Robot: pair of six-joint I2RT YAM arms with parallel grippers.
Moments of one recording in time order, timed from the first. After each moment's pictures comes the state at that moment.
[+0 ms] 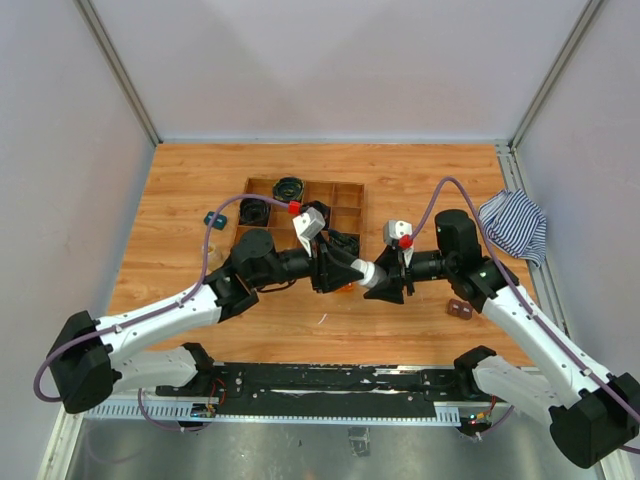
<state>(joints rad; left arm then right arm) -0.90 1.11 0.69 0.43 0.42 -0.41 0.48 0.93 0.76 -0.37 -1.00 -0.37</state>
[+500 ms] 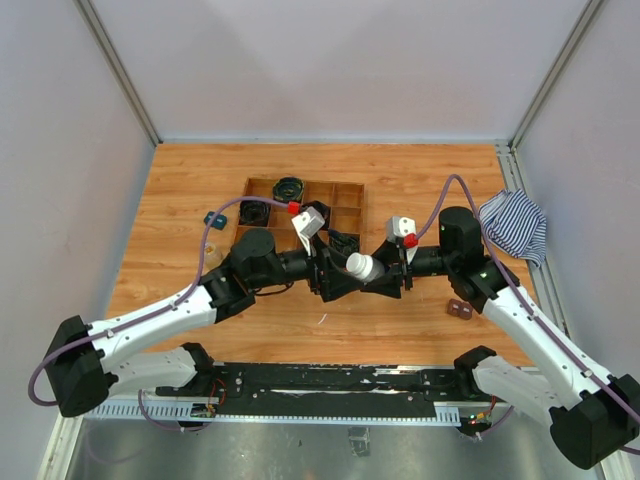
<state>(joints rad) -0.91 1.08 0.72 0.30 0.38 -0.46 0.47 0.93 0.76 -0.25 -1.04 -0.35</state>
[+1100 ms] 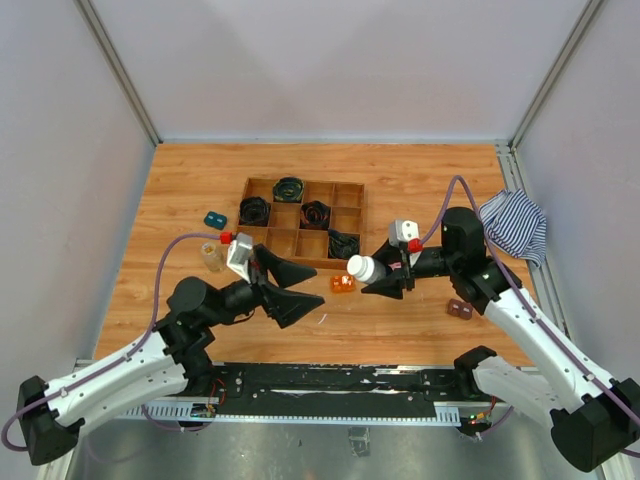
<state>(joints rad) -0.91 0.62 0.42 0.42 0.28 -0.62 0.47 0.91 0.76 -0.25 -1.07 -0.40</state>
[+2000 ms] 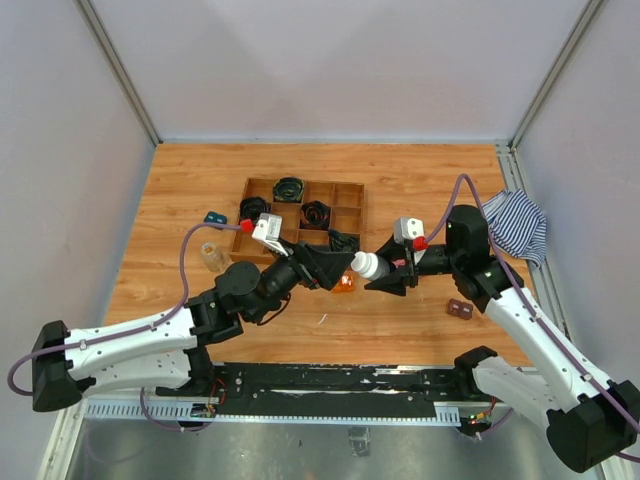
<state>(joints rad) -1.16 0.90 0.64 0.36 -0.42 -0.70 0.42 0.92 0.76 -0.25 -1.12 -0.43</state>
